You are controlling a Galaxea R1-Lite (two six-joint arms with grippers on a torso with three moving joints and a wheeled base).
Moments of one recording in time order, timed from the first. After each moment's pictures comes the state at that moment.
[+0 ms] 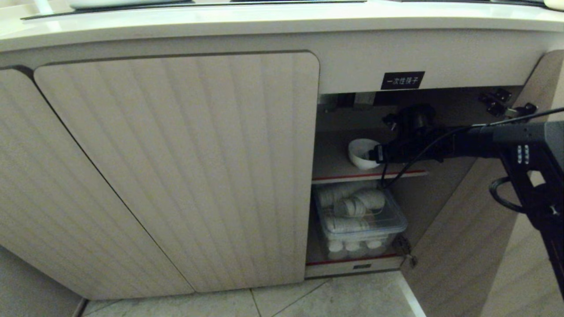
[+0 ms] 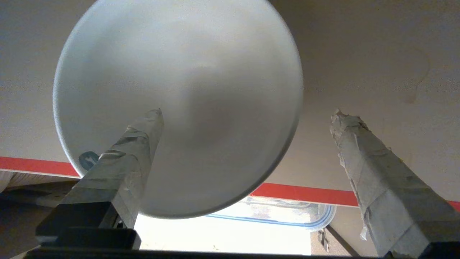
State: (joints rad) left arm 0.00 0.00 0.00 0.00 0.00 0.00; right arm 0.13 2.38 -1.97 0.14 0.06 0.02
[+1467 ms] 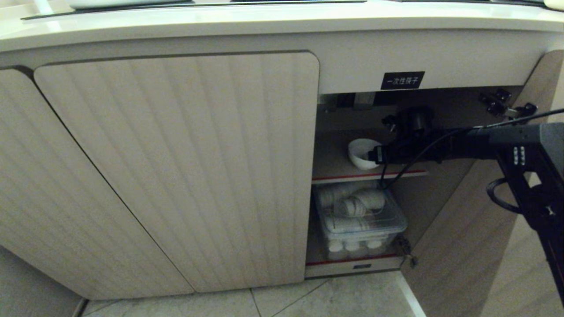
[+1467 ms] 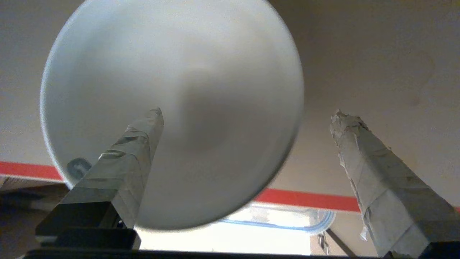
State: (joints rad) left arm 0.00 0.00 0.00 0.00 0.00 0.00; right arm 0.13 2.40 -1.97 0.12 0.06 0.02
